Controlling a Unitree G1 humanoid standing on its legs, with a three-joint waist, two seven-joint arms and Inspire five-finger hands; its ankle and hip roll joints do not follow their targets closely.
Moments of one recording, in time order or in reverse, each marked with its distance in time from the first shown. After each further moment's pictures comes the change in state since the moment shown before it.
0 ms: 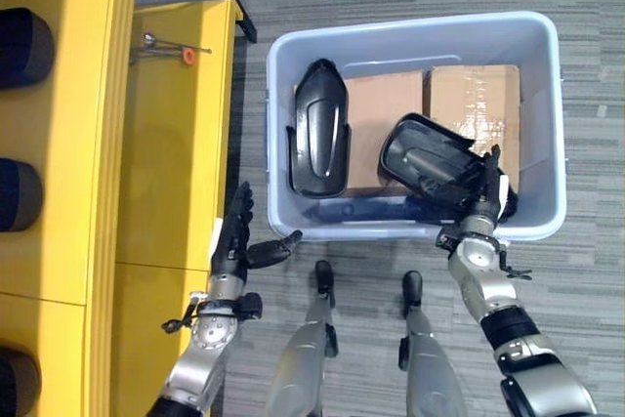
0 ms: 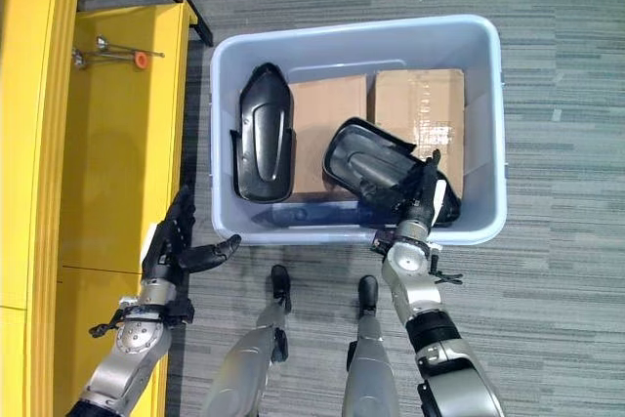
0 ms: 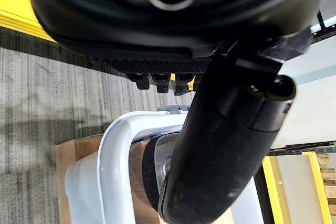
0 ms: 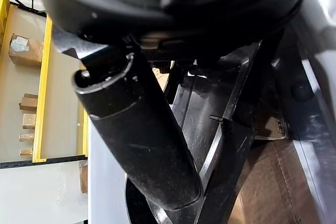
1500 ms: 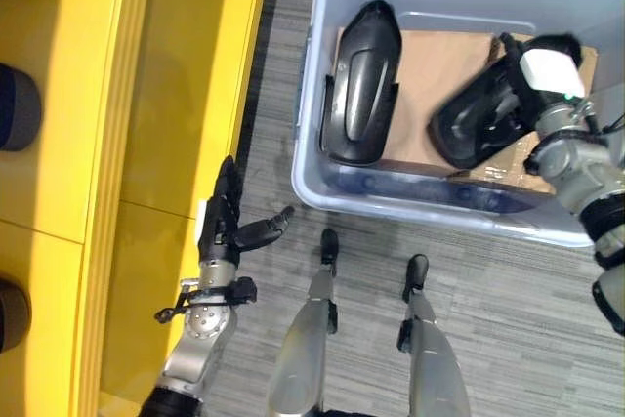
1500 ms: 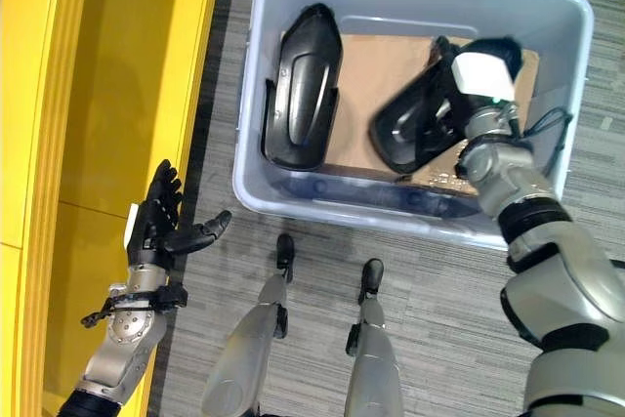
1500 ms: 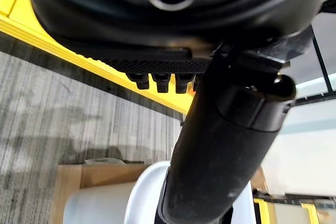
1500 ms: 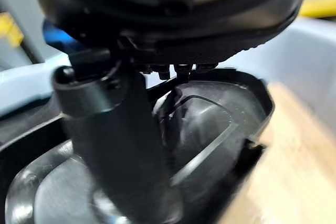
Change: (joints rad) left arm -0.028 0.010 0.049 -0.015 -0.053 -0.080 0.003; right arm -0.674 -0.535 0.661 0.494 -0.754 0.129 0.227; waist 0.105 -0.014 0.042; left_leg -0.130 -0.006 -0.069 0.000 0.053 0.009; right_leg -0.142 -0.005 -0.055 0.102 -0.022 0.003
